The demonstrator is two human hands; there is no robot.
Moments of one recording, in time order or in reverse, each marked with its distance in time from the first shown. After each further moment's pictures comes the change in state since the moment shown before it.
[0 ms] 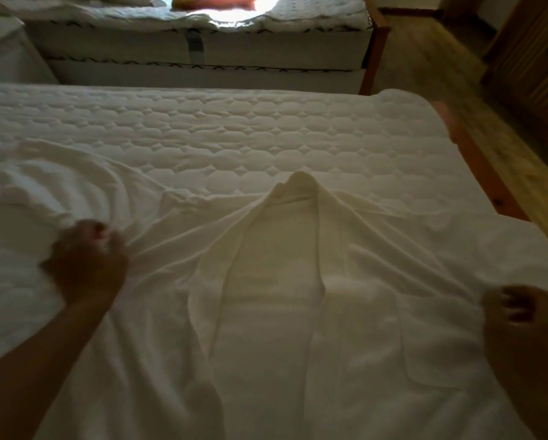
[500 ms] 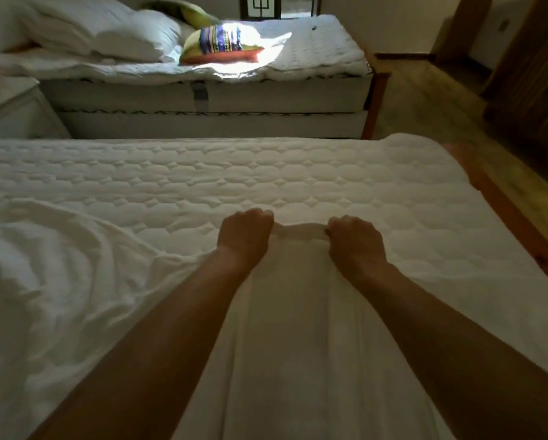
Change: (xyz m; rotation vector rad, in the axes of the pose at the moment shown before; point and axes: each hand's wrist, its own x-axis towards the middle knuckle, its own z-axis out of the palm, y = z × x) left_hand 0.036 0.258 0.072 0.257 -0.376 0.843; right_hand 0.088 -0.236 0.191 -0.333 -0.409 -0.693
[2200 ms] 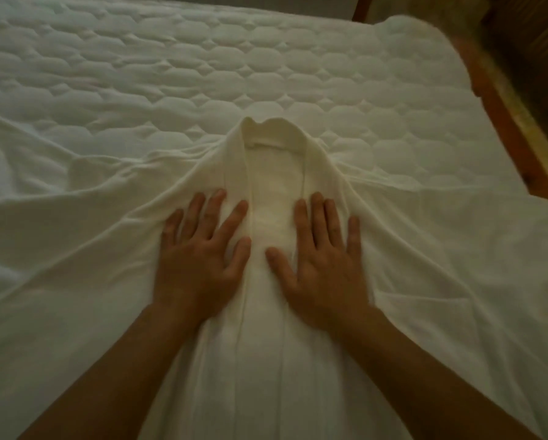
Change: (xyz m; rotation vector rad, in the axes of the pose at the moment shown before) left_hand -0.145 0.024 0.088 -0.296 -0.091 -0.056; right_hand -0.153 -0.006 0.060 0.086 -0.198 -0.043
